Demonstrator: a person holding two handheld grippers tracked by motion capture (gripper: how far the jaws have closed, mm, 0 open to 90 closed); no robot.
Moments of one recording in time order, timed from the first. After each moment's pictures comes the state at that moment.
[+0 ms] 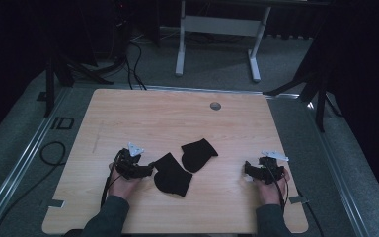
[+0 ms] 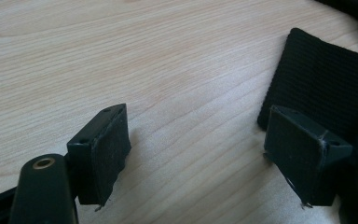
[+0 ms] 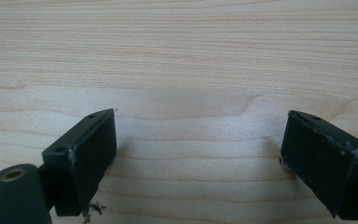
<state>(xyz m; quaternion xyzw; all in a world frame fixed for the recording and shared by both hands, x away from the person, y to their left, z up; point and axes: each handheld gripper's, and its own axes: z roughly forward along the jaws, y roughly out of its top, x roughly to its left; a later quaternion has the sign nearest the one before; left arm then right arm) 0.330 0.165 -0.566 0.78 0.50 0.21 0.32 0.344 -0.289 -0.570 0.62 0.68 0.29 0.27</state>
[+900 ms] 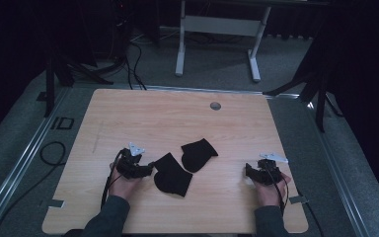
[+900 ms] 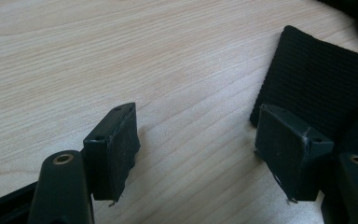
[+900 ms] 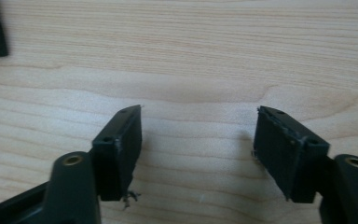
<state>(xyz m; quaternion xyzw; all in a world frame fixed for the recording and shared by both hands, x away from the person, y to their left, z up) 0.330 0.162 -0.562 0.78 0.50 0.21 0.31 0.332 -0.285 -0.564 0.60 0.70 0.29 0.25</state>
